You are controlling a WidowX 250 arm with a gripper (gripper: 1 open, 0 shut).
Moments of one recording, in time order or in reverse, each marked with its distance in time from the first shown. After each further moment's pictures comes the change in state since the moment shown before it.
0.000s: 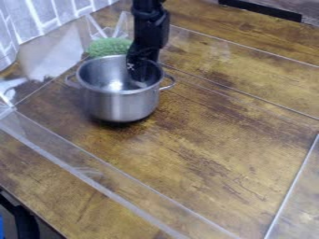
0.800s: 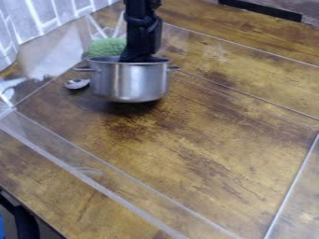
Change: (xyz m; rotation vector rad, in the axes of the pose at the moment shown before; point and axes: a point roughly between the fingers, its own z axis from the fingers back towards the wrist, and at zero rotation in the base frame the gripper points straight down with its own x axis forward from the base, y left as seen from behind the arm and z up) arm -0.017 -0.011 -0.002 -0.063 0.027 0.028
